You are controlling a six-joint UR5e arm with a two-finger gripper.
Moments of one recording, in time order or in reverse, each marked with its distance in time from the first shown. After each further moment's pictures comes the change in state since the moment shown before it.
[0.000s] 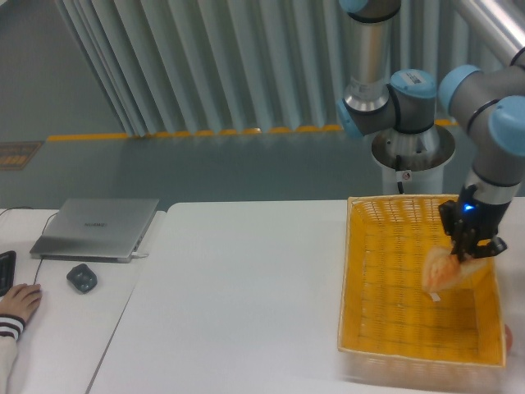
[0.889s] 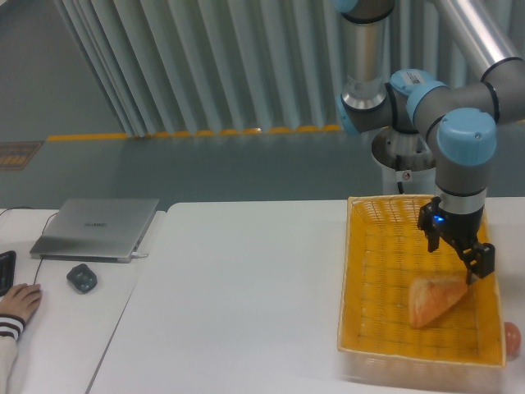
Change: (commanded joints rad) arm 0.007 -0.002 0.028 0.179 0.168 0.036
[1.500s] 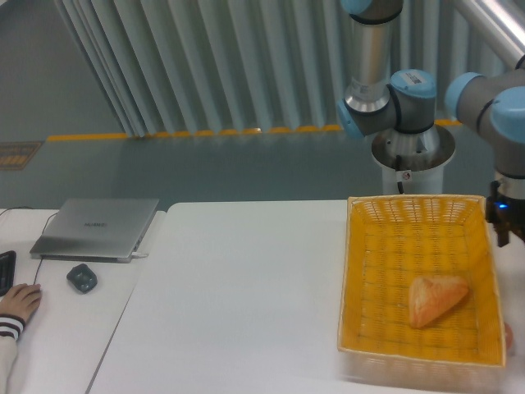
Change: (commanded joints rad) arm 0.170 -0.021 0.009 0.107 0.023 0.347
